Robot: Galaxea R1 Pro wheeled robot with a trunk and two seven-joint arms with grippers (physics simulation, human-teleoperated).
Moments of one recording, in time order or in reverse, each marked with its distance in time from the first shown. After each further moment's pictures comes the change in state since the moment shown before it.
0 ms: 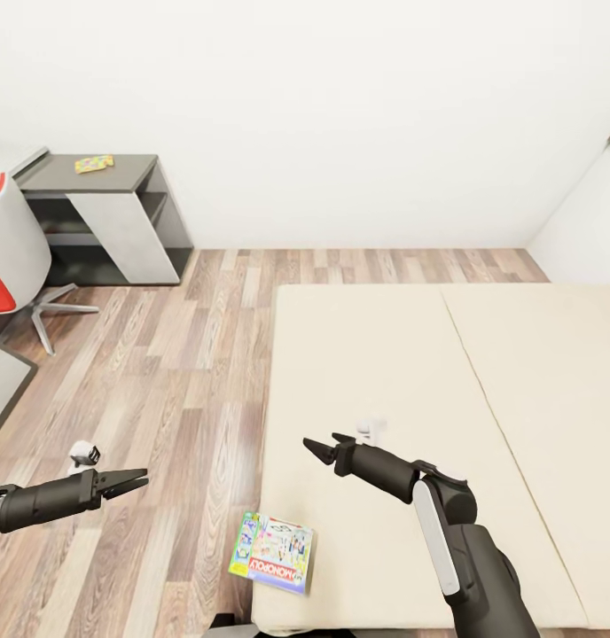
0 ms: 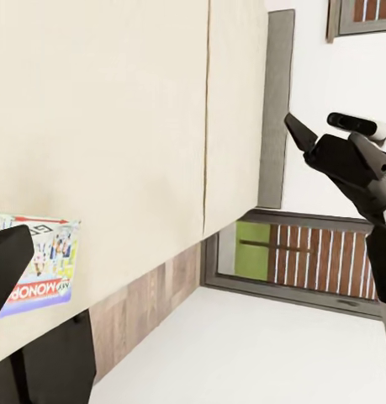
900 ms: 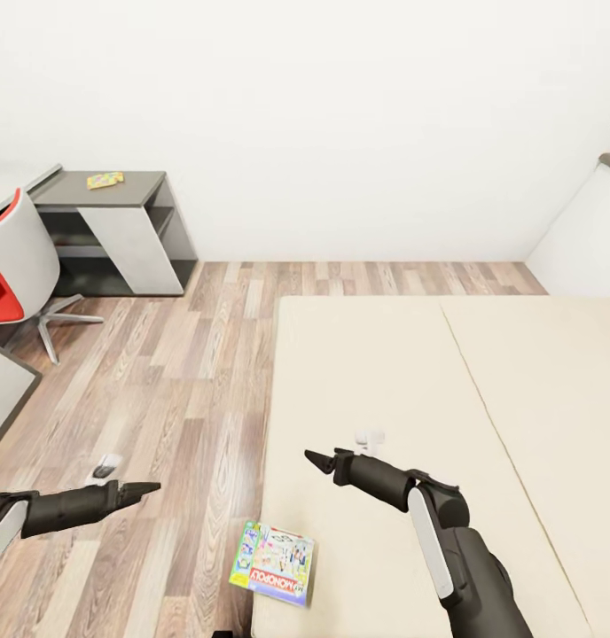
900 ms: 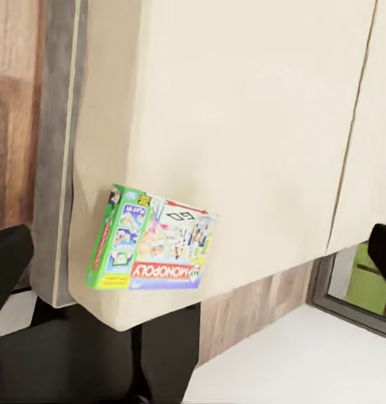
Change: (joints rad) left arm 0.001 -0.045 -0.016 0.015 -0.005 0.005 0.413; right arm -0.001 -0.001 -0.002 0.092 -0.001 0.004 -0.063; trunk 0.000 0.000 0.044
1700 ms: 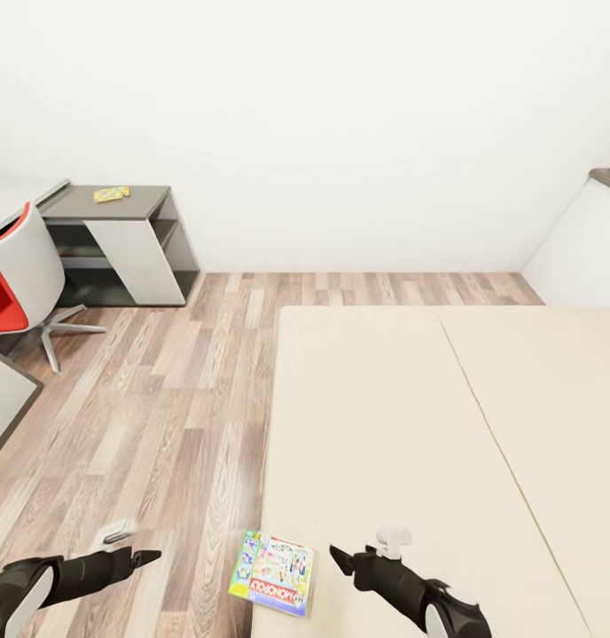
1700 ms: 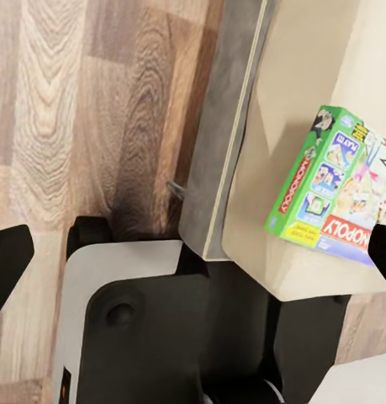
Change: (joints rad) left arm 0.005 -0.136 -0.006 0.376 -0.194 -0.345 0.275; right arm 0.250 -0.055 0.001 0.199 -0.006 -0.261 -0.169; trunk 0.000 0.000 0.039
